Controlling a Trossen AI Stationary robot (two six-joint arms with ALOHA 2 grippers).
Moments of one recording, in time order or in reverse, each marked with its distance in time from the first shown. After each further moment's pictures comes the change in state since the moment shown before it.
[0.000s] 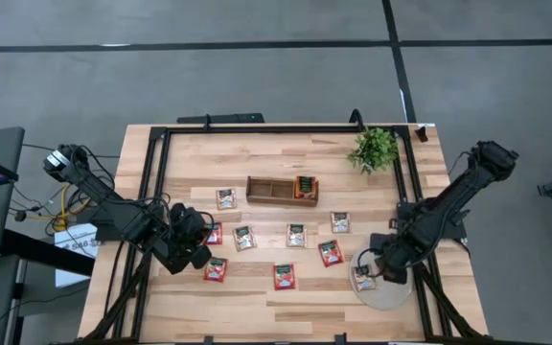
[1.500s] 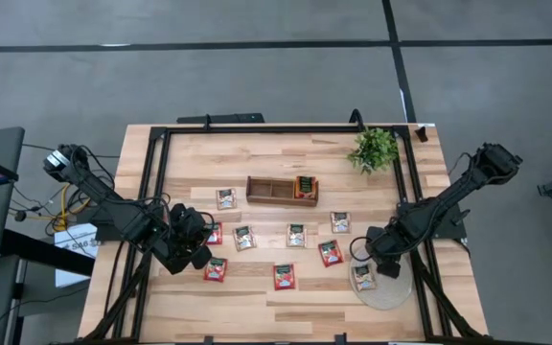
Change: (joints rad) left arm 0.000 0.000 0.000 0.008 0.002 -0.002; right arm -0.153 0.000 -0.145 0.127 -0.132 0.007
